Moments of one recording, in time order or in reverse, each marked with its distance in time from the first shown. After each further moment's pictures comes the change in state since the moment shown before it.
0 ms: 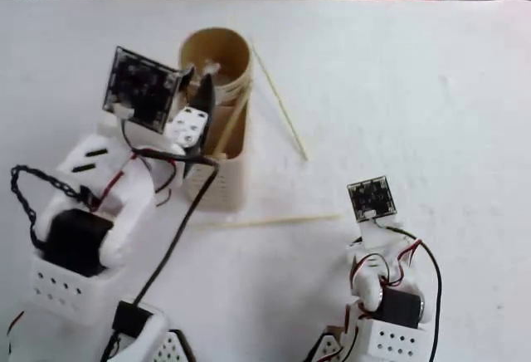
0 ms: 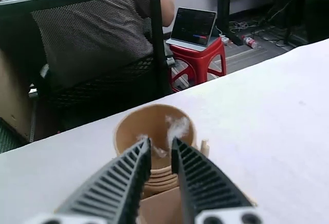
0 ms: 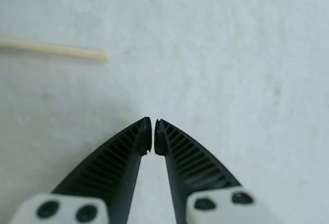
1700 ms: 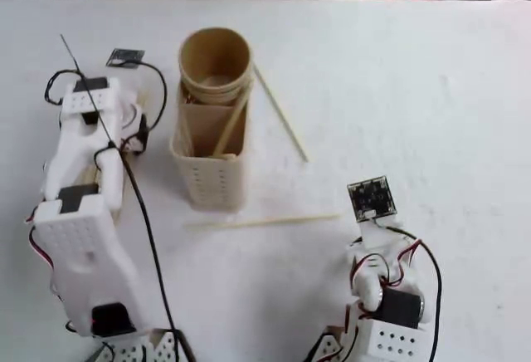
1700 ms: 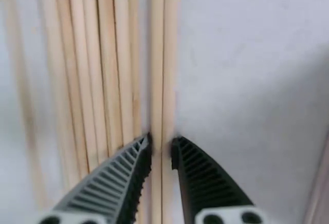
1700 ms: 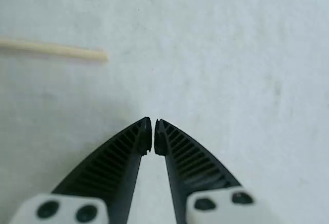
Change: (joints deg) left arm -28.8 87.7 -36.8 19.4 -6.2; right arm 0.0 0.0 0.0 0.0 0.0
